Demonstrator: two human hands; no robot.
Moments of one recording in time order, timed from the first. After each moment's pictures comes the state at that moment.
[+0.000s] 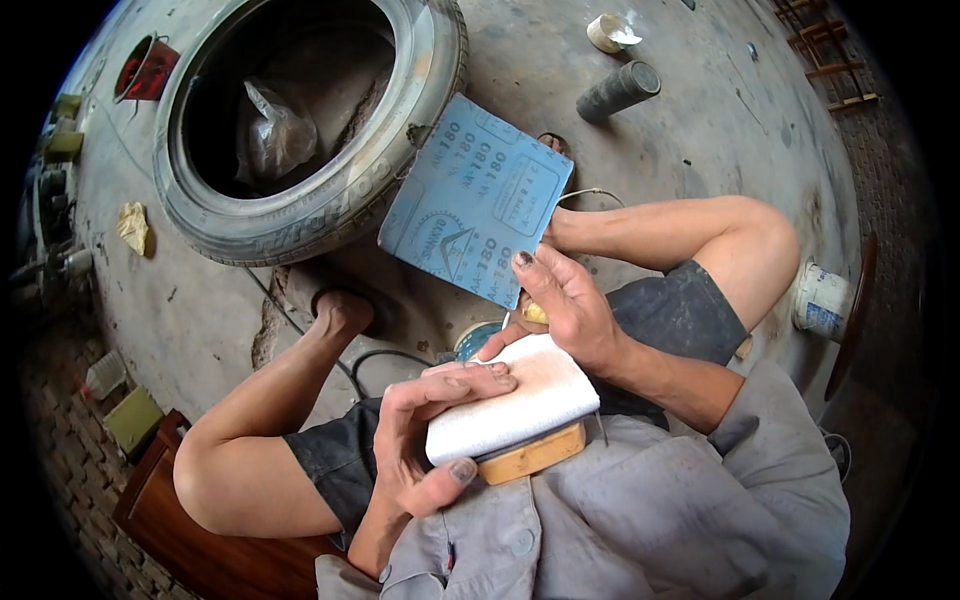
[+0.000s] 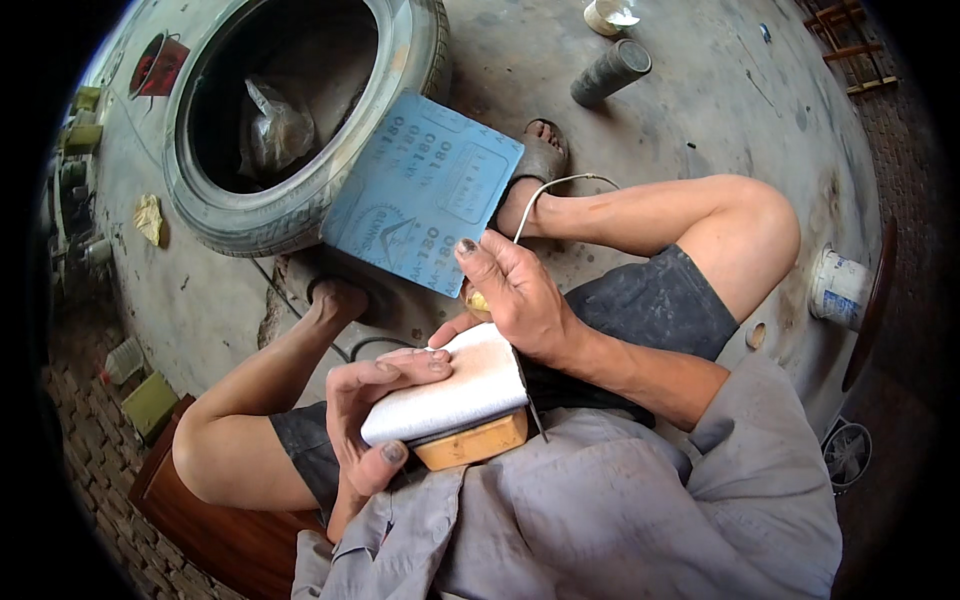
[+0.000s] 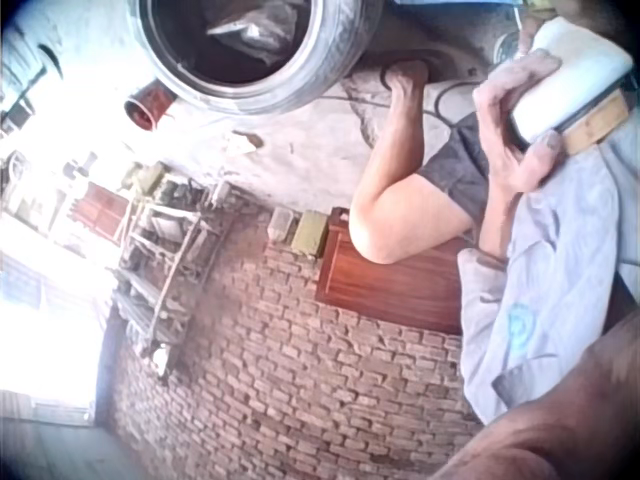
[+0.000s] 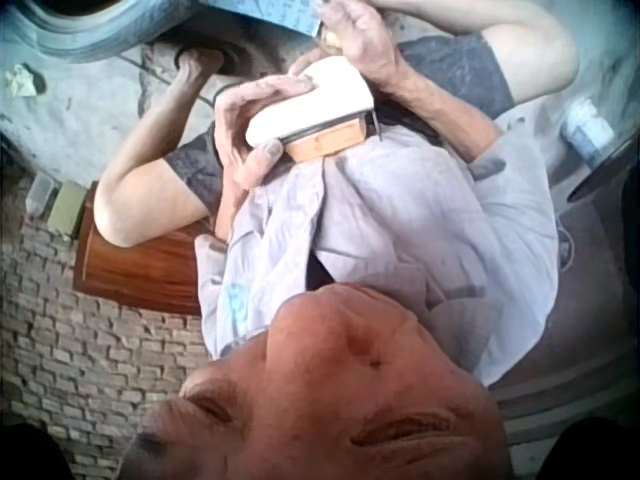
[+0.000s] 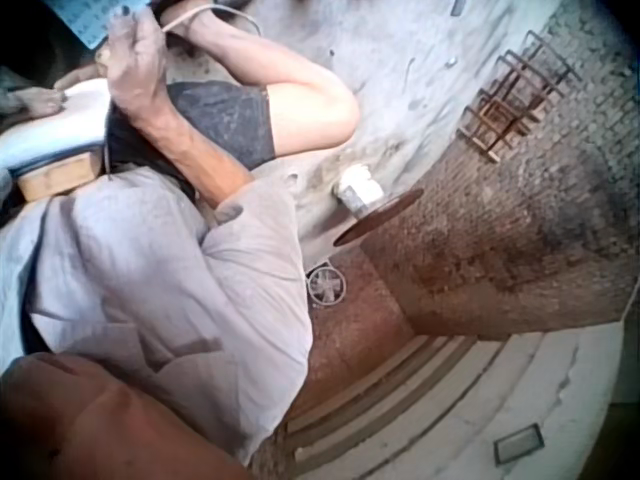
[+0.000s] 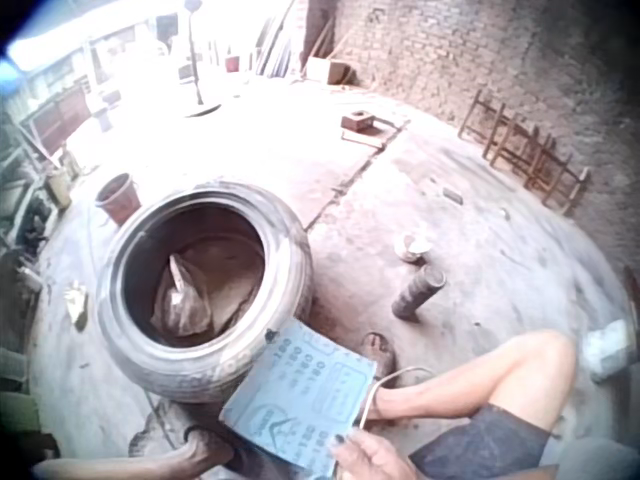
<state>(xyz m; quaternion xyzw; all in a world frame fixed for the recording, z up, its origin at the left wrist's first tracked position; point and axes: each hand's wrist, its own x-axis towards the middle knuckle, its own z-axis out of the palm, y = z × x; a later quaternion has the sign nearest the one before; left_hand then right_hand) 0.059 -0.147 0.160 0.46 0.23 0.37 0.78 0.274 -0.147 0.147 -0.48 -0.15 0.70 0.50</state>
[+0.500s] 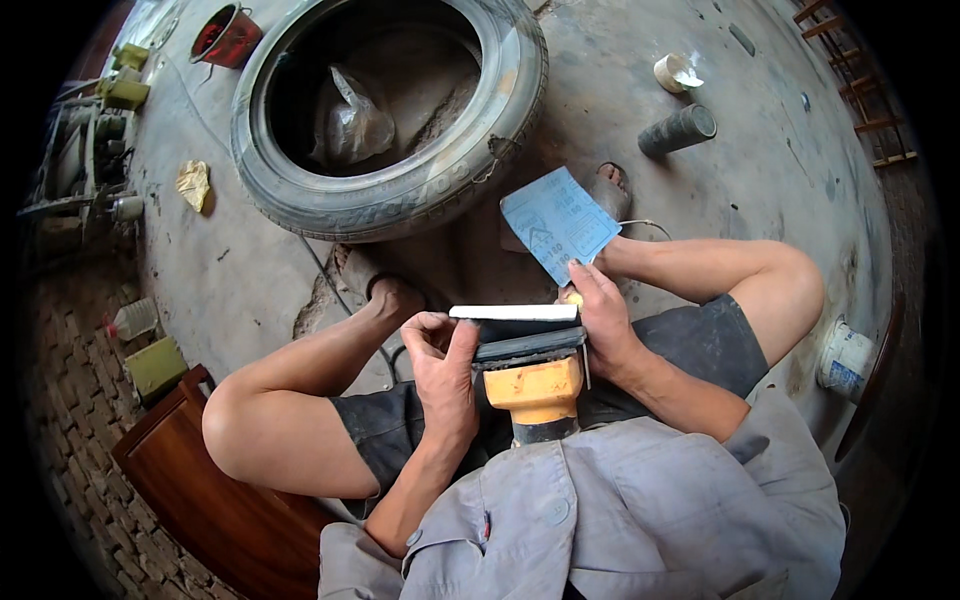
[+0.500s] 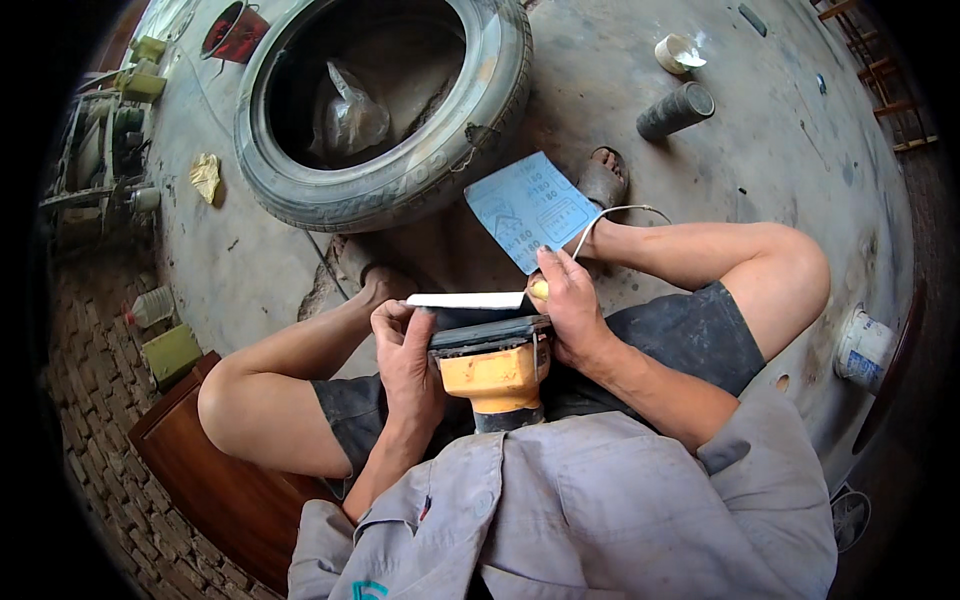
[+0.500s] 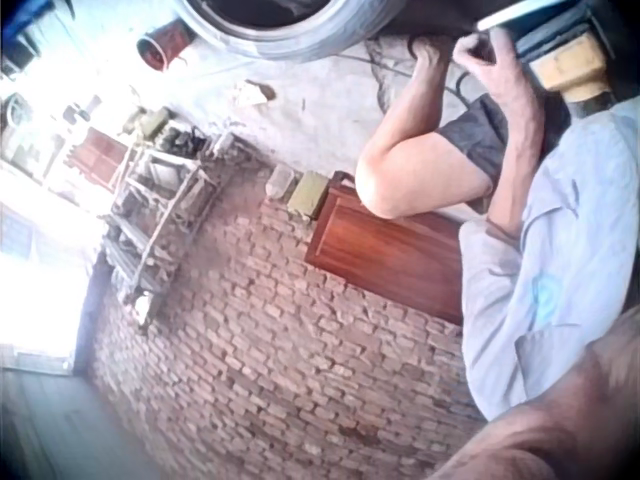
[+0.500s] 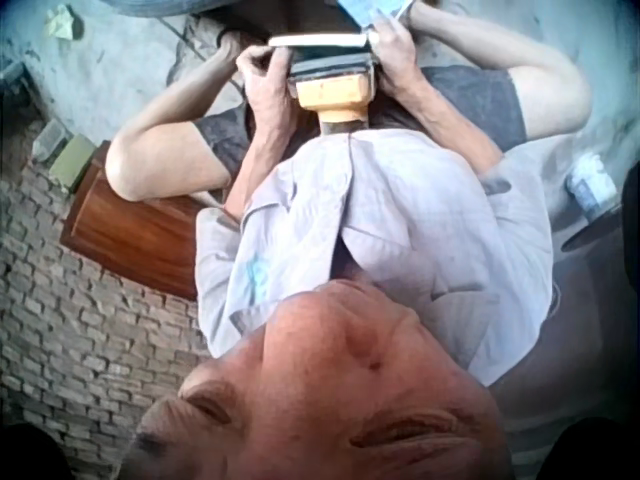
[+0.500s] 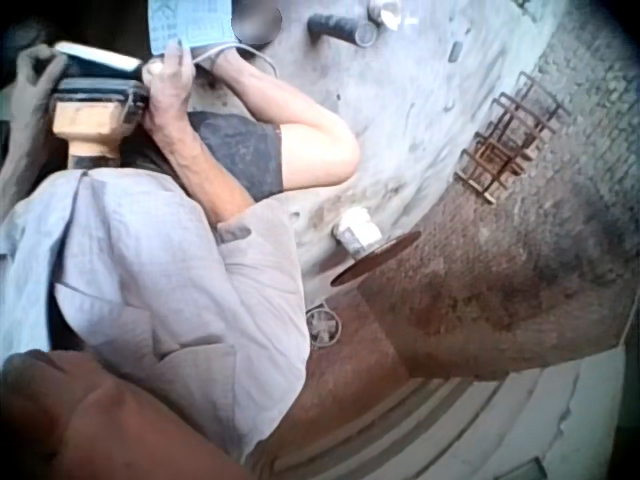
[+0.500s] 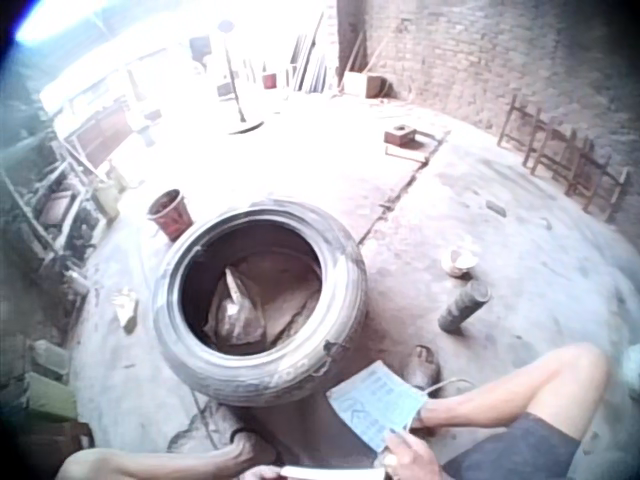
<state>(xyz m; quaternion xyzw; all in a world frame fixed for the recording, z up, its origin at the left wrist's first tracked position) 0.067 -0.146 0.120 0.21 0.54 0.44 0.68 0.257 -0.157 0.086 -0.55 0.01 0.65 0.52</state>
